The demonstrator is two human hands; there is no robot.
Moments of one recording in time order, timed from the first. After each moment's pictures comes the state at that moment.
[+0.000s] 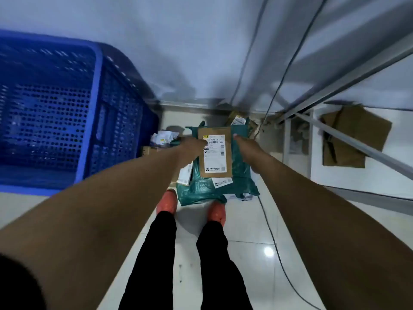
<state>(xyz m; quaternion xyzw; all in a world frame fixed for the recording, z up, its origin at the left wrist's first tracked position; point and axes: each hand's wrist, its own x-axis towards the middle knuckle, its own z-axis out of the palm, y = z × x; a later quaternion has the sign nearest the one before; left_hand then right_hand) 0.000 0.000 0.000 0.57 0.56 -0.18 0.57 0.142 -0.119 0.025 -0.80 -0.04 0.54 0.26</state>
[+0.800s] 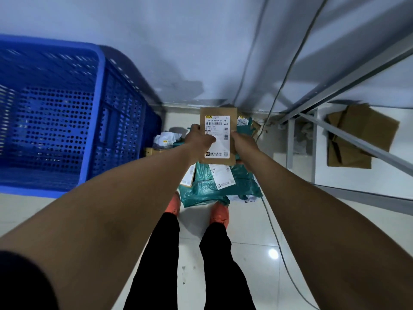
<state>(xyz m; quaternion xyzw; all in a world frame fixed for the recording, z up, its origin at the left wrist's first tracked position) 0.025 -0.007 0.020 0.54 0.62 -0.05 0.57 0.134 -0.103 0.019 -0.78 0.01 0.54 0.32</state>
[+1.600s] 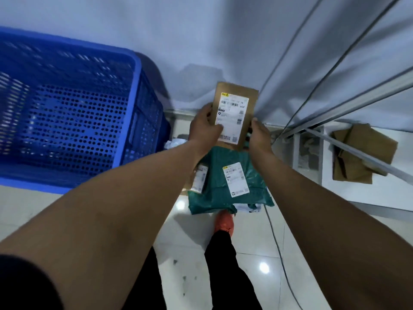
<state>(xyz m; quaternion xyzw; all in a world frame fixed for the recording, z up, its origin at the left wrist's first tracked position) -0.019 0.047 0.055 0.57 0.52 0.13 0.62 0.093 -0.046 0.053 -0.77 0.03 0.40 0.50</state>
